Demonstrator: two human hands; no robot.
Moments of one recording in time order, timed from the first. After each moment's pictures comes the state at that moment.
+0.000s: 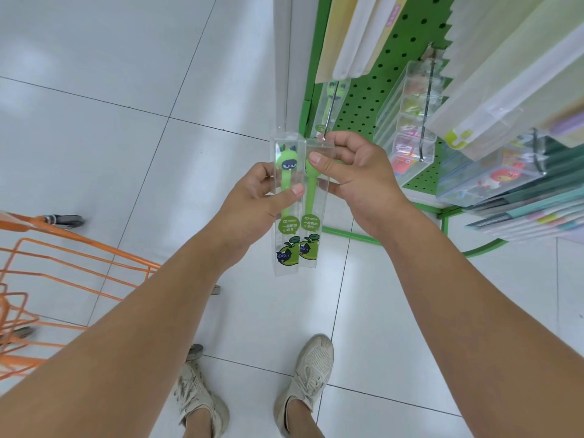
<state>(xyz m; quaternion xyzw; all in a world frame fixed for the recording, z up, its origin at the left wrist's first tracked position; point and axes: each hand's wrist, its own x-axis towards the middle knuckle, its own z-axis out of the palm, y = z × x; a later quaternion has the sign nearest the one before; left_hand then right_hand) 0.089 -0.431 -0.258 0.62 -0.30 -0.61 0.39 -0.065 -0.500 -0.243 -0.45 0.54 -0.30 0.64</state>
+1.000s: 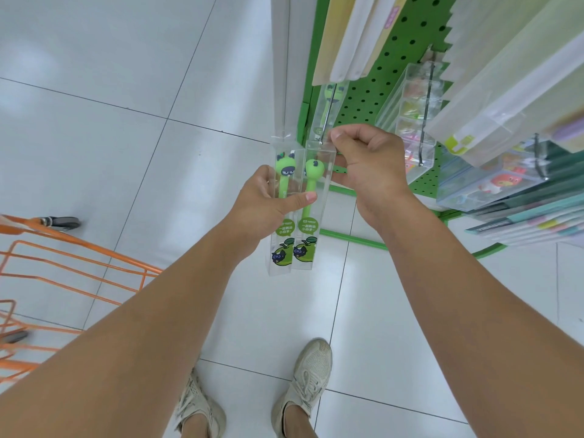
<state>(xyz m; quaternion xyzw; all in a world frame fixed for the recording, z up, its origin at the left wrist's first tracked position) 0.078 -0.452 -0.285 0.66 -0.29 -0.59 0.36 -0.063 -0.521 -0.246 -0.41 0.60 -0.37 0.58</state>
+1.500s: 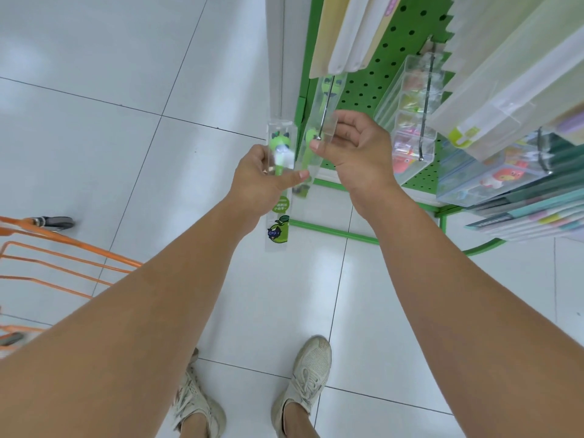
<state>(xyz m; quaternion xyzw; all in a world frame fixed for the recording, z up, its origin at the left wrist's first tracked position) 0.081 -0.481 -0.297 0.70 -0.30 -0.53 0.38 -0.063 -0.534 -0.272 -0.46 0.59 -0.37 0.55</state>
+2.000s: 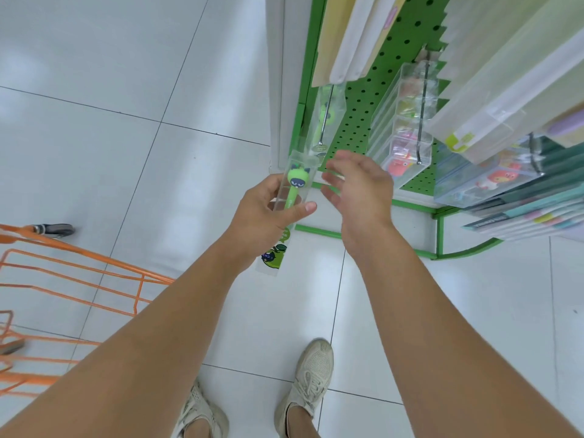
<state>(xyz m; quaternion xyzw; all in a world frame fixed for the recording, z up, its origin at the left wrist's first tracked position) 0.080 -0.437 -0.290 0.63 -0.37 -0.57 0.37 -0.051 -0.488 -0.253 -0.24 0.65 -0.43 0.58</state>
